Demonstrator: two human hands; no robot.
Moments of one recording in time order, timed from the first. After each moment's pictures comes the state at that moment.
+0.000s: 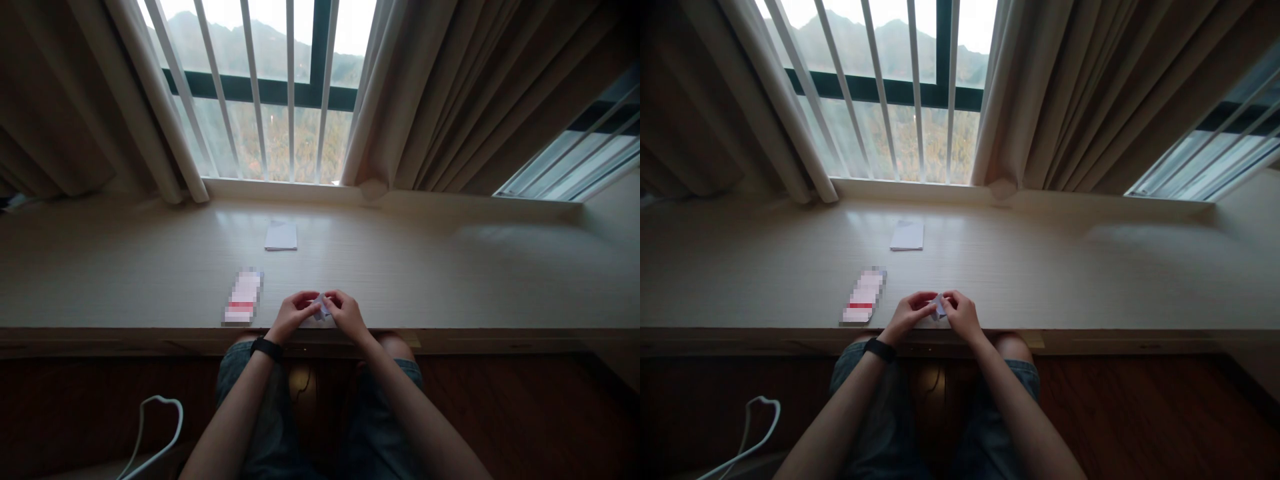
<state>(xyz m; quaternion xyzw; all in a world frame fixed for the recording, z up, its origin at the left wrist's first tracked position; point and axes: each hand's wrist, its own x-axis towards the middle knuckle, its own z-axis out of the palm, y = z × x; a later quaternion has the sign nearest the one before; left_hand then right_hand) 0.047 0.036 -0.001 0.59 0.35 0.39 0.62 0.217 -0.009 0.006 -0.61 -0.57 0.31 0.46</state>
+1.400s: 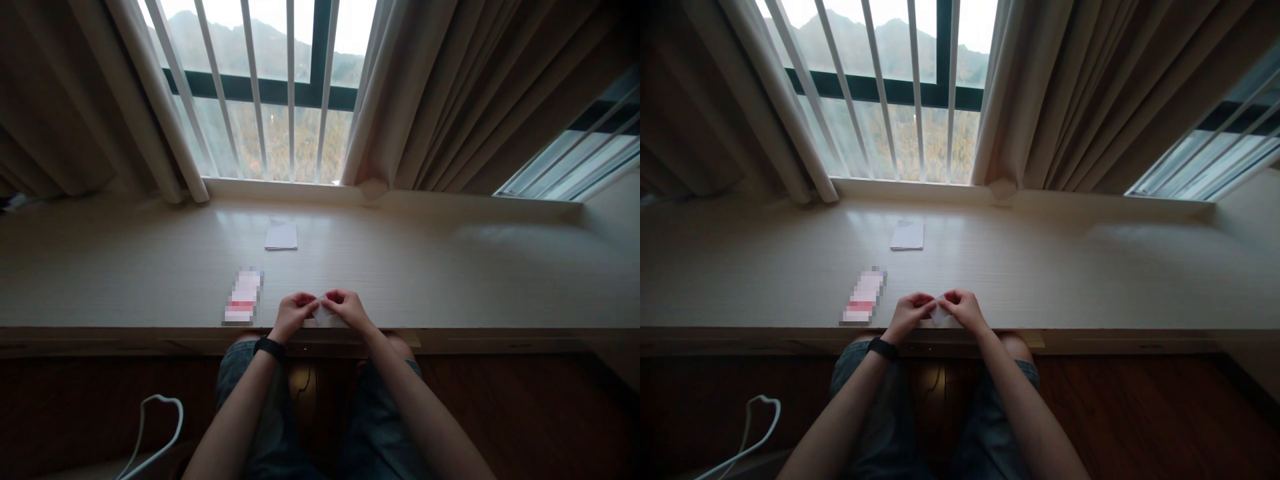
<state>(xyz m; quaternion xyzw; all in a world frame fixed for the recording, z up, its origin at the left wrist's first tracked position) 0.055 0.034 -0.009 0.55 0.40 0.40 0.61 0.228 0.005 0.002 -0.57 -0.52 0.43 0.47</state>
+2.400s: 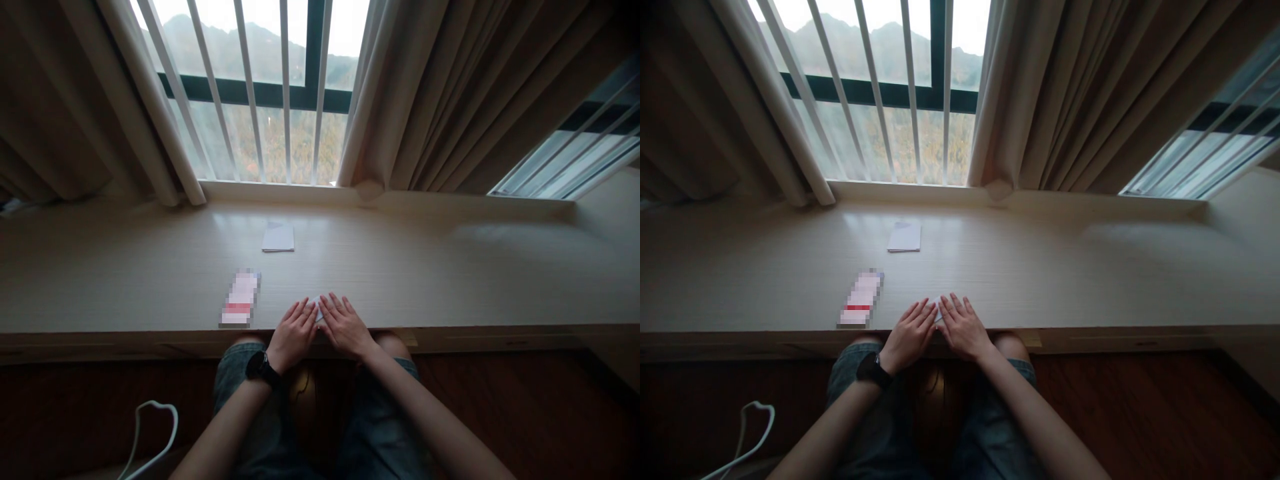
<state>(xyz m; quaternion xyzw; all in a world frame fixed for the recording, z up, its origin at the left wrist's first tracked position) 0.041 -0.004 -0.012 0.93 0.31 0.22 0.00 0.236 -0.040 -0.022 -0.53 -0.83 -0.06 0.15</state>
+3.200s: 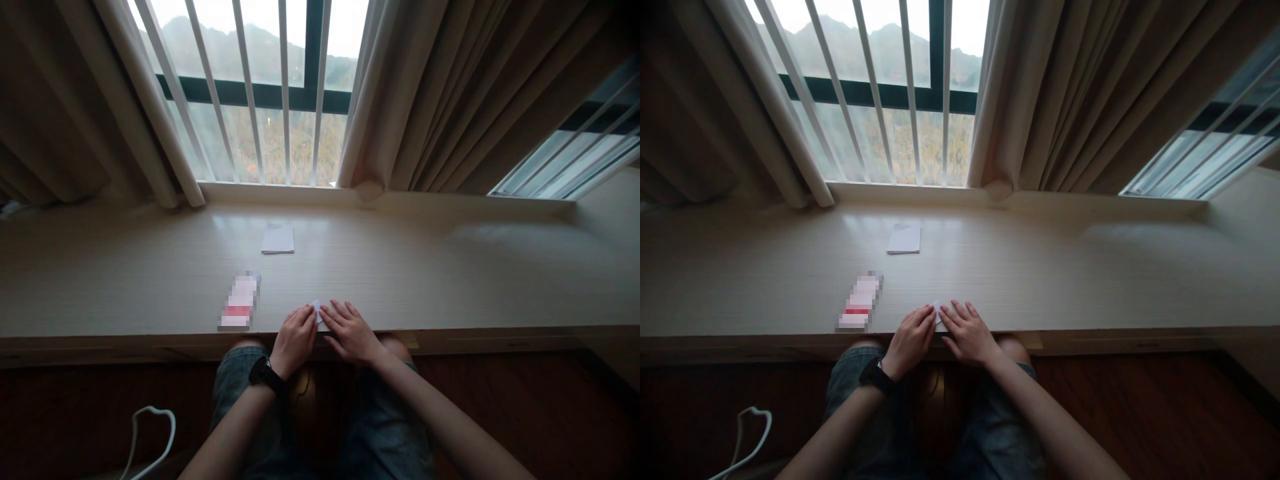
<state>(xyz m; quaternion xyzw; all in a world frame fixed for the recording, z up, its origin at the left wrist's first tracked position) 0.048 -0.006 -0.014 0.89 0.35 0.27 0.07 0.248 -0.048 -0.005 -0.50 -0.86 0.00 0.12</state>
